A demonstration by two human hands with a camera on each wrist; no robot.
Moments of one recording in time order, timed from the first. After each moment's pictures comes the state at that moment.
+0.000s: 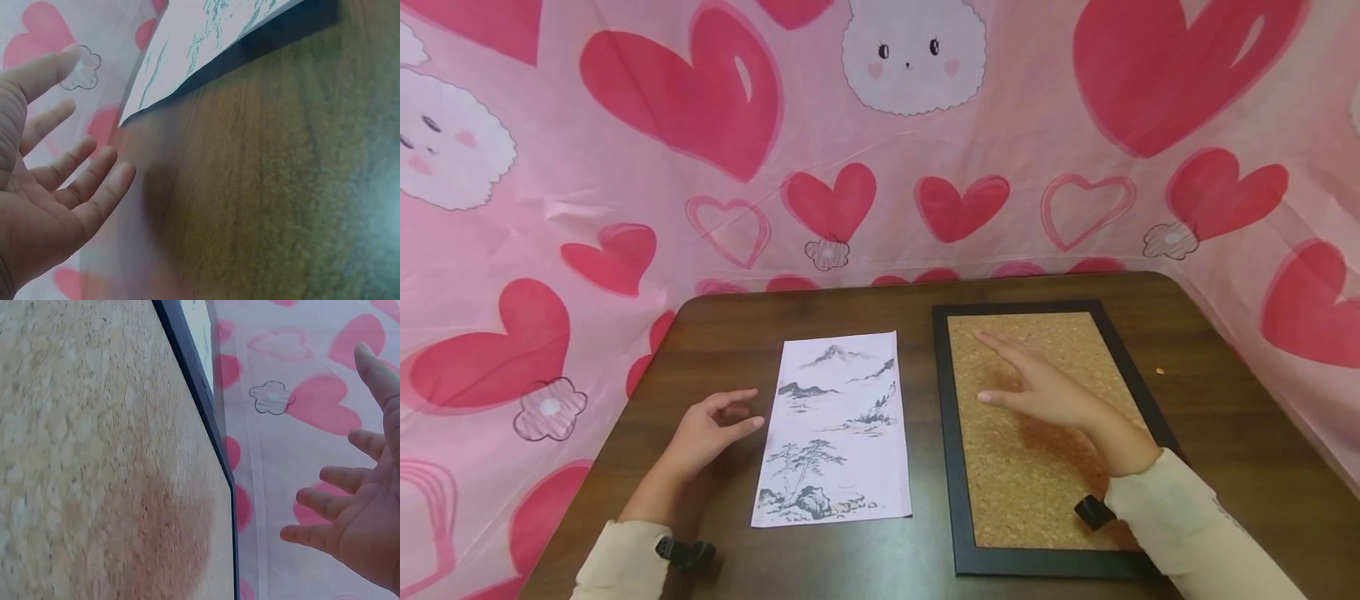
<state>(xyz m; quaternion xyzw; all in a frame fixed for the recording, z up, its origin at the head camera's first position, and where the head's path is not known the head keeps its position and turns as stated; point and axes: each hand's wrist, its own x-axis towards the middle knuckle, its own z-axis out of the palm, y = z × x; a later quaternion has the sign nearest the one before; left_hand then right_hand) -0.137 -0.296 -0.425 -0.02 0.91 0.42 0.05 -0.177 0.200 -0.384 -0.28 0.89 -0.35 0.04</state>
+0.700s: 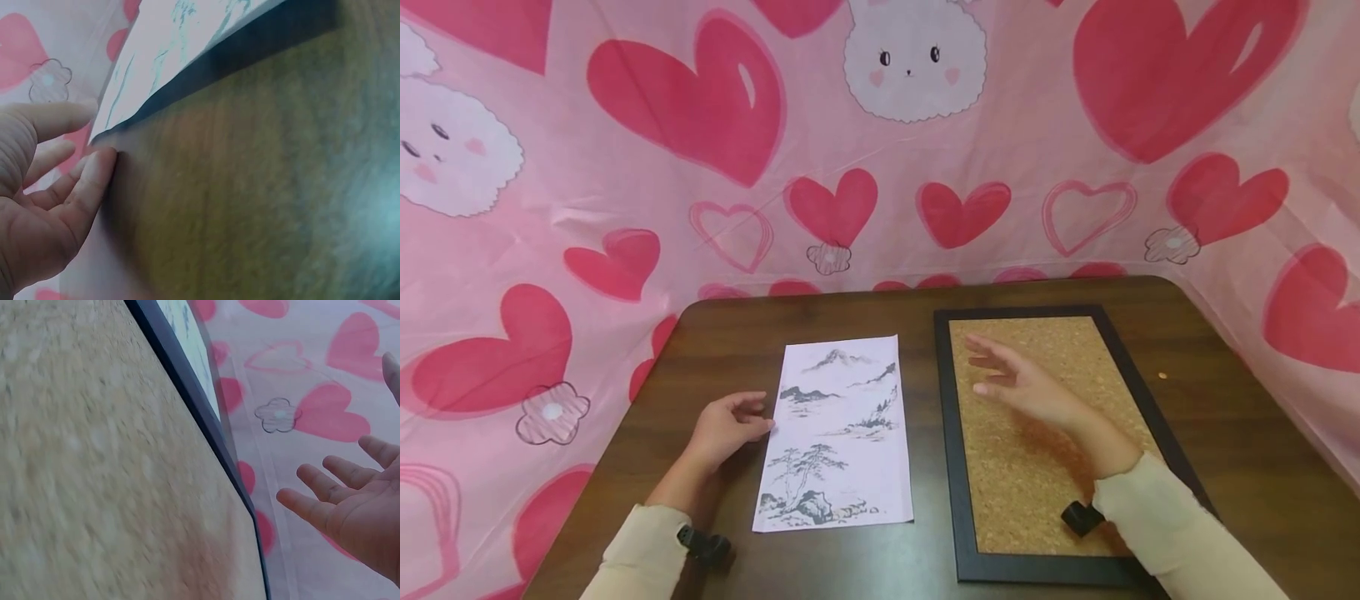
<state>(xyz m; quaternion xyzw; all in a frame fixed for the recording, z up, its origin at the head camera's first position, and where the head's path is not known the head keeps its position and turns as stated) -0.156 -0.282 -0.441 -0.08 0.89 0.44 0.07 -0.185 0.184 -0.398 -0.29 0.77 -0.56 0.09</state>
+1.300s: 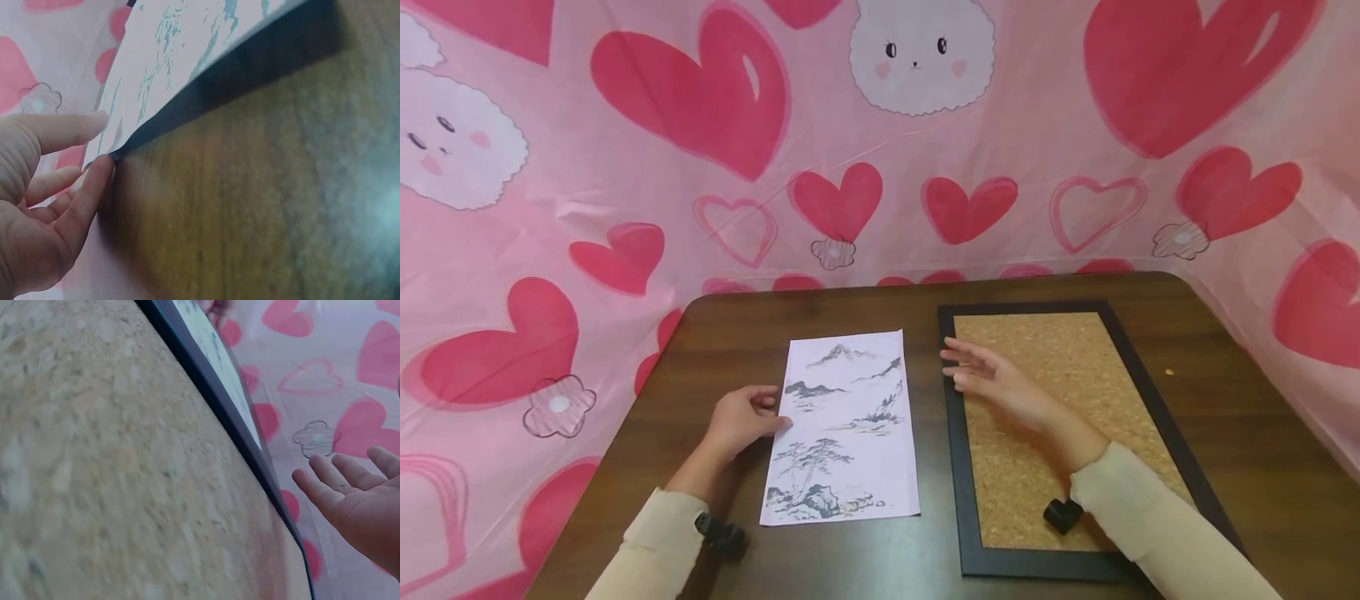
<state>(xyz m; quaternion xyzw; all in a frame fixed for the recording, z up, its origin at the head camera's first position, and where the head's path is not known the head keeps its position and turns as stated) -0.166 -0.268 -0.442 -0.09 0.91 0.40 0.07 -0.190 0.153 -0.415 -0.23 0.70 -0.65 0.18</state>
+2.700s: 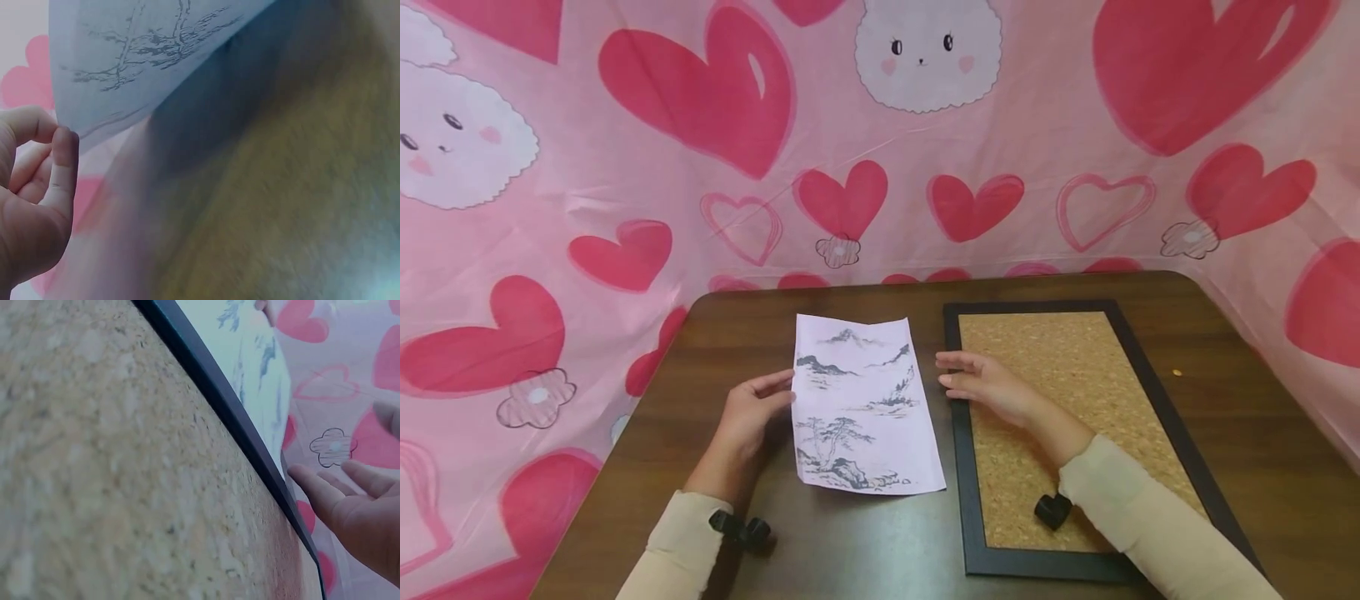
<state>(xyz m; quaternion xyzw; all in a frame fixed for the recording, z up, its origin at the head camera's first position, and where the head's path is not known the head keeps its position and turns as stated) -0.168 -0.244 -0.437 -0.12 0.74 0.66 0.00 -0.201 0.133 -0.424 -0.18 0.68 -0.67 0.24</state>
